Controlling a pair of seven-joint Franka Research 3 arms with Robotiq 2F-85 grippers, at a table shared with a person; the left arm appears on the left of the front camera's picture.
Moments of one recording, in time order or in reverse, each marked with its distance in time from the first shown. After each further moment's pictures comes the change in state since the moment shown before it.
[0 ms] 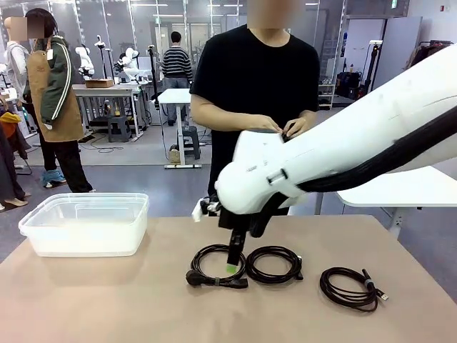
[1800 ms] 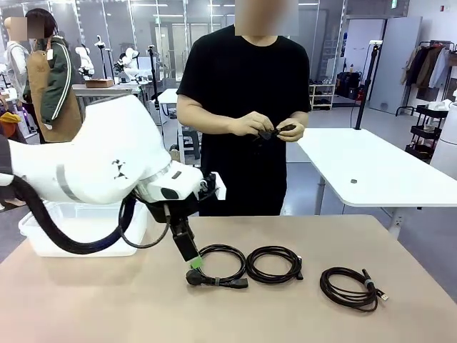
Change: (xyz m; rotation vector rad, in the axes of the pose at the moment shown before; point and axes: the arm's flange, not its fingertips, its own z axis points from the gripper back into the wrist) left arm 0.201 -0.224 -0.358 -0.019 0.534 -0.518; right arm -0.586 0.124 0.065 -0.163 -0.946 -0.183
